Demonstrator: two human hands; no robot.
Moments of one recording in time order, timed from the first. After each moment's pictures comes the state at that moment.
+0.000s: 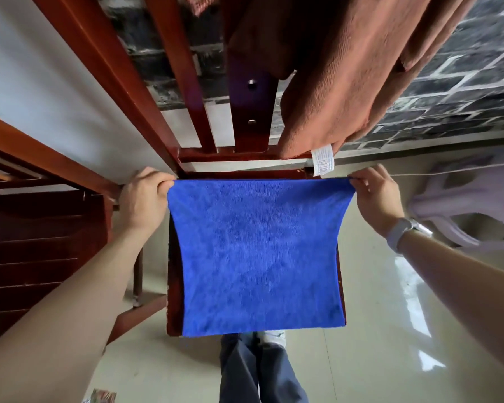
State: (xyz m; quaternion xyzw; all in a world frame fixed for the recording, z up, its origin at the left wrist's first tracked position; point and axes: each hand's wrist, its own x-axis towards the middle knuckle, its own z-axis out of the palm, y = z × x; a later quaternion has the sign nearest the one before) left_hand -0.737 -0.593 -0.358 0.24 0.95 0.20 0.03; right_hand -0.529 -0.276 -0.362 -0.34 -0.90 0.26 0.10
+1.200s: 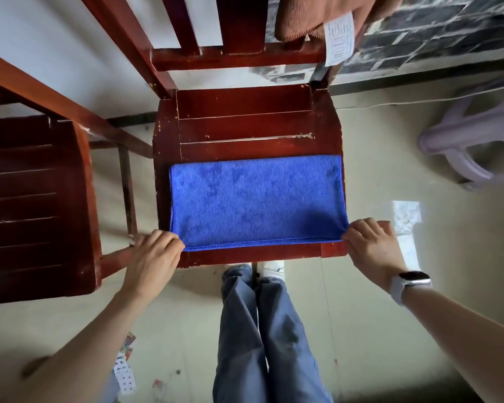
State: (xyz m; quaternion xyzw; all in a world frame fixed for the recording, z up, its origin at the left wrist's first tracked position) left_hand -0.566 -0.725 -0.446 0.48 0.87 -0.01 0.09; right_hand -0.340 -0.376 -0.444 -0.13 -0.99 0.06 -0.02
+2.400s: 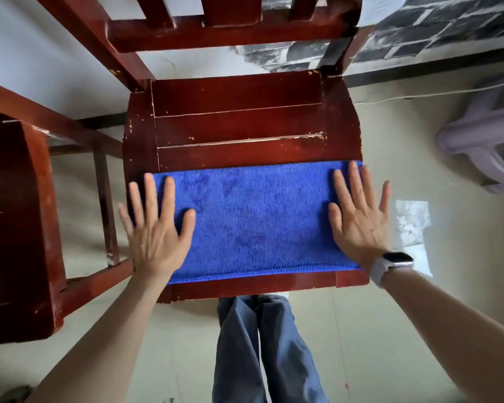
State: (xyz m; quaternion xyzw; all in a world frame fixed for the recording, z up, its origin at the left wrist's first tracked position) left_hand -0.594 -0.642 -0.508 0.22 0.96 0.02 0.15; right_hand -0.423 -0.373 -0.503 -0.29 -0.94 0.10 -0.13
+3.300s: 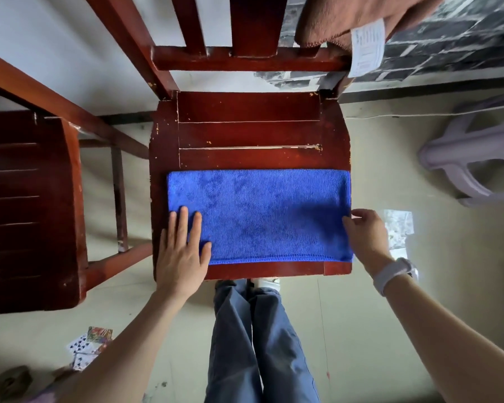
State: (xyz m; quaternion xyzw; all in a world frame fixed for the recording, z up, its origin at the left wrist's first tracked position) left_hand -0.545 -0.667 -0.478 0.28 0.93 0.02 0.24; right_hand -0.425 -0.381 -0.434 -0.59 -0.70 0.38 -0.14
